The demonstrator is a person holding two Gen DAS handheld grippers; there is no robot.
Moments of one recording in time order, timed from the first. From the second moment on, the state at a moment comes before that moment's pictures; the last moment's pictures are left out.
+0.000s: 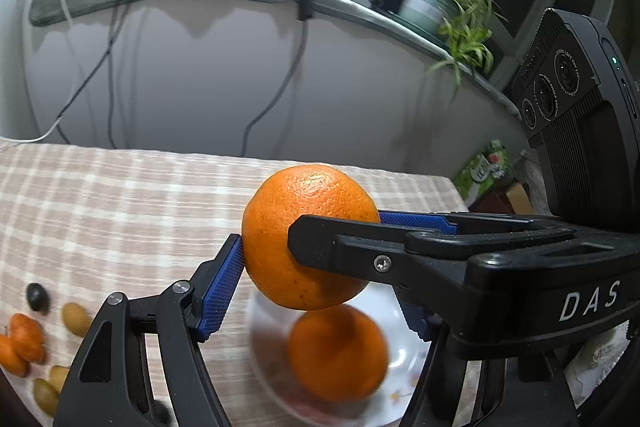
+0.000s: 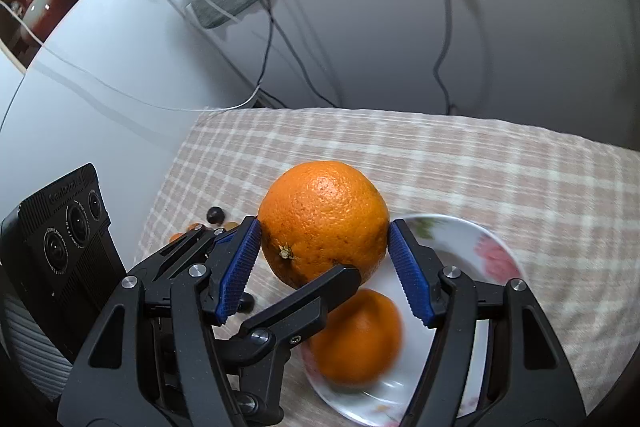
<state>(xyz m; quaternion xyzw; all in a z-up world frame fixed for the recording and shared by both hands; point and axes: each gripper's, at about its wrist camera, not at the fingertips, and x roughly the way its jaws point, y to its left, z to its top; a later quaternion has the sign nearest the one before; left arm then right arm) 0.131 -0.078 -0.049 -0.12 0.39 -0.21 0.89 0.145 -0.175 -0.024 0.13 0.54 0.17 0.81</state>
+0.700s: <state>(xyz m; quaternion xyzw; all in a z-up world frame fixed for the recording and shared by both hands) 0.125 -0.157 -0.059 -0.07 0.41 -0.26 0.87 0.108 -0.257 -0.027 0.17 0.54 0.12 0.81</state>
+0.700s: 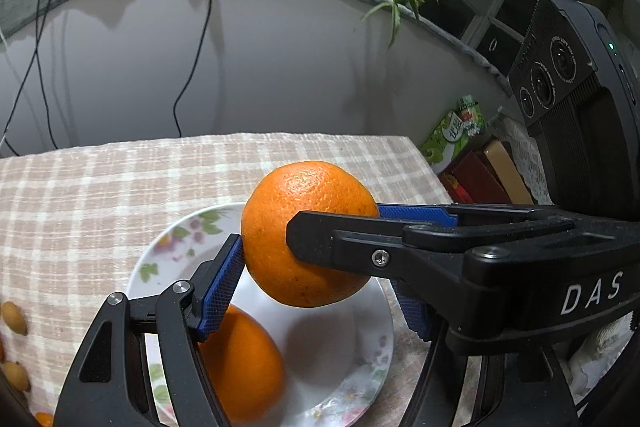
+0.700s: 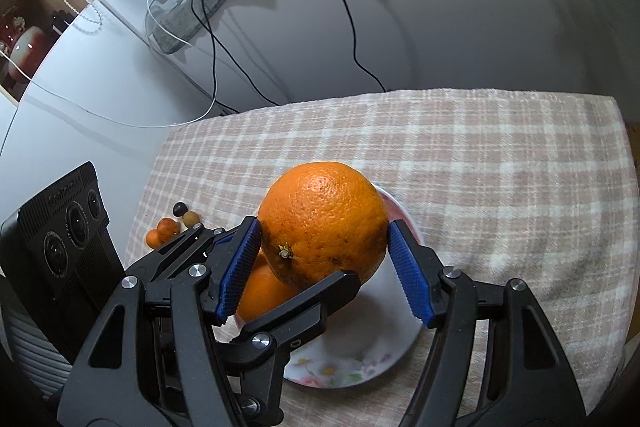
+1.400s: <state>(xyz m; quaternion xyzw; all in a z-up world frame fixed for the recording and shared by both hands) 0.113 -0.164 -0.062 -0.04 0.42 -0.27 0.87 0.090 -0.275 -0.032 0.18 0.54 0.10 0.82</state>
